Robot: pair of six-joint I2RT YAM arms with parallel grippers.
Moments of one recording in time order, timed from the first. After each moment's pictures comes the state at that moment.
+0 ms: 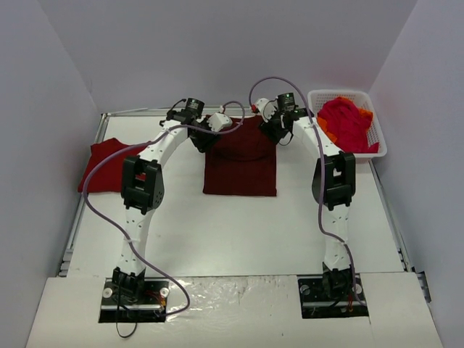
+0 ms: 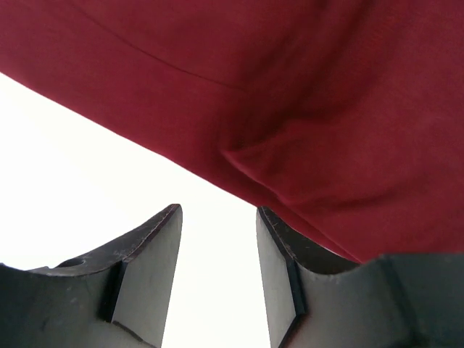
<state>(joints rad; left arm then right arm) -0.34 2.30 2.12 -0.80 0.34 0.68 0.24 2.28 2.02 -0.64 -0.15 -0.68</state>
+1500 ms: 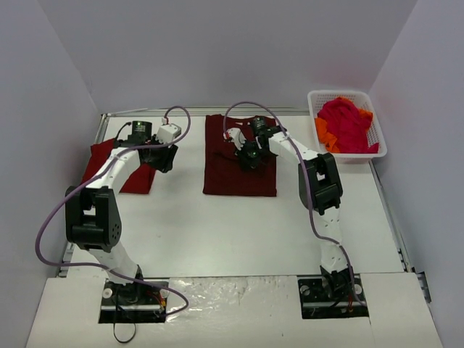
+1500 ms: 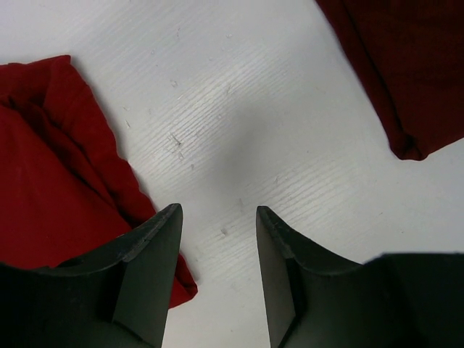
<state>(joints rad) -0.09 1.70 1.32 -0.54 0.31 0.41 0.41 2.30 1.85 -0.67 -0.49 -0.61</state>
